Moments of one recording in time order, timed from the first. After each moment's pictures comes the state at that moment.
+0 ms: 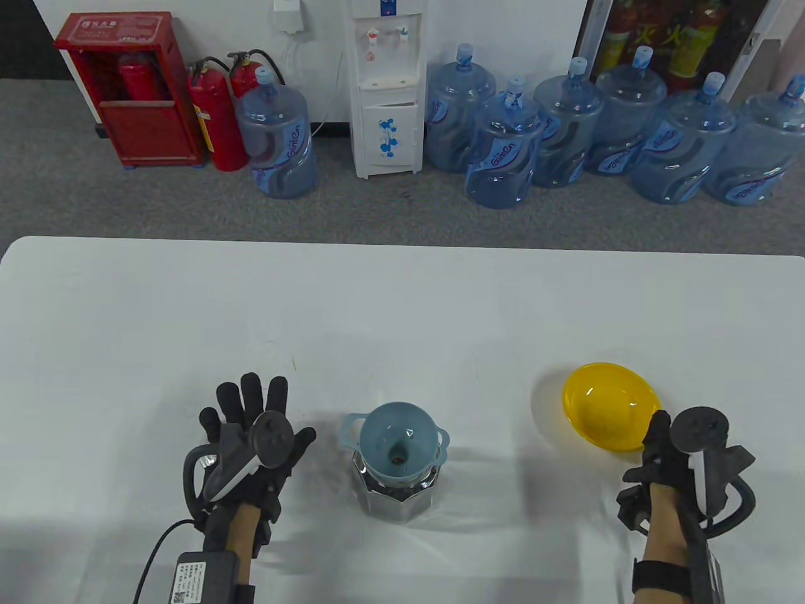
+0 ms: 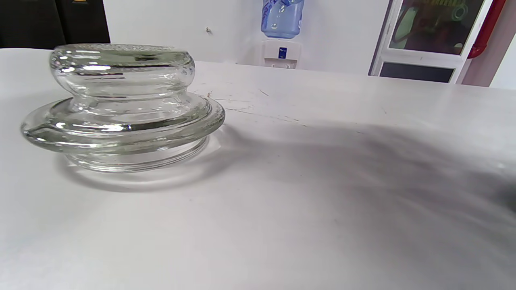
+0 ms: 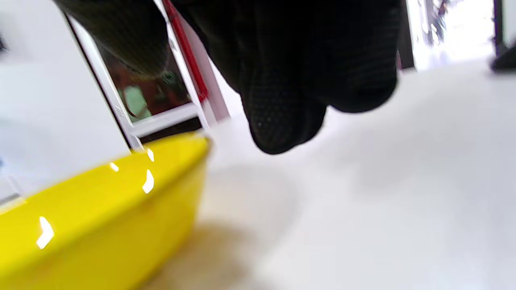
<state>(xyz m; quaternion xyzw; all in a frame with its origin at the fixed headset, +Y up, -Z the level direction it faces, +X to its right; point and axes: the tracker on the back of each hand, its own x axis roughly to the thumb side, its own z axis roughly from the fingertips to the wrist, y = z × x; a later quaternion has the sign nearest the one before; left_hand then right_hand) -0.229 -0.718 -0.291 -0.10 0.01 0.04 0.99 0.344 -0.703 -0.276 -0.37 -0.11 0.91 0.14</state>
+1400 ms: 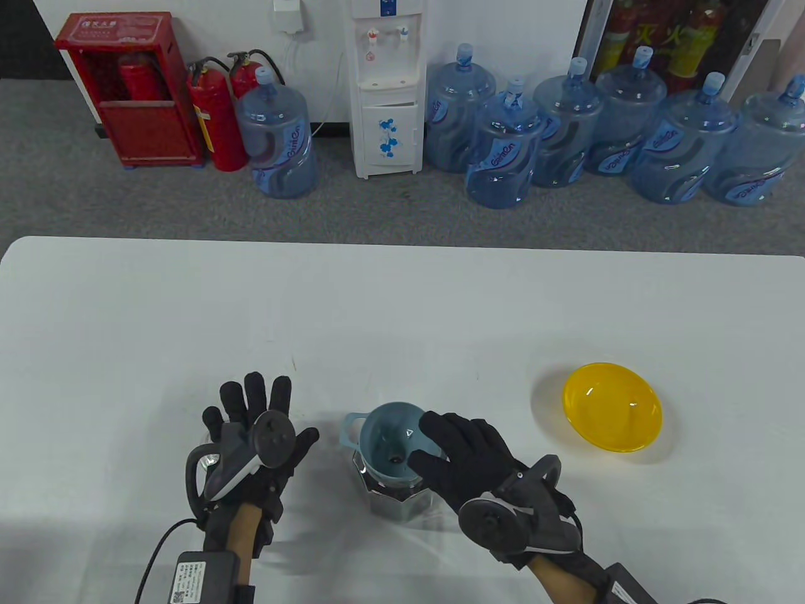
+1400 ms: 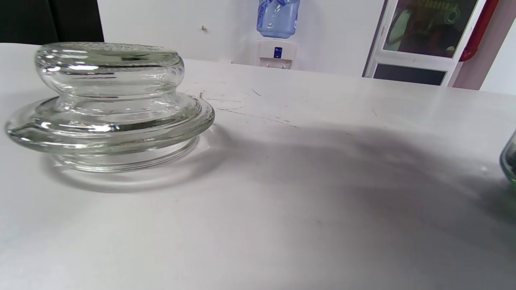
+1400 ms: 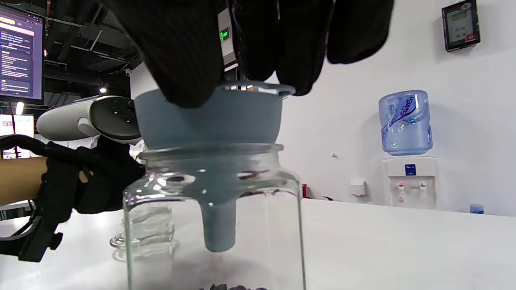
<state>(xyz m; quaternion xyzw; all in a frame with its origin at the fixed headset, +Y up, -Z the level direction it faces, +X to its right) -0.227 -0.722 -0.292 -0.10 0.00 0.05 0.99 0.085 -0.635 -0.214 0.32 -0.15 0.93 0.10</state>
